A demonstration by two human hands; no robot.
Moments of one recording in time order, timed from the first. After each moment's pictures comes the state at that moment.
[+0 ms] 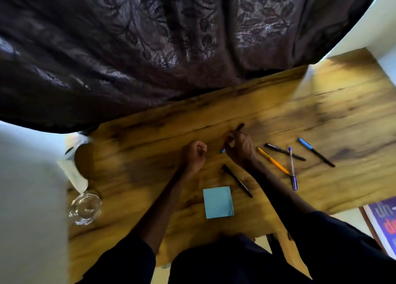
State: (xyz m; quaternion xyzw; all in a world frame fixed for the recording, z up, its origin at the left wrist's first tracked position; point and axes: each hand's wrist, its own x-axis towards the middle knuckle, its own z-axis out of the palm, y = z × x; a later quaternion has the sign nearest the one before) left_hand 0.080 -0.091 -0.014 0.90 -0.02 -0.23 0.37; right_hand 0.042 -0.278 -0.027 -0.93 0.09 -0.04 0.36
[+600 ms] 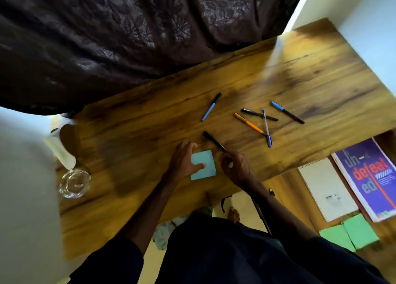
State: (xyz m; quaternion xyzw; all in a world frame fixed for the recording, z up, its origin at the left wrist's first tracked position) left_hand -0.036 -0.059 -0.019 0.91 -0.21 -0.28 0.21; right_hand -0.154 -0.249 -0.047 -0.90 0.12 -0.04 0.42
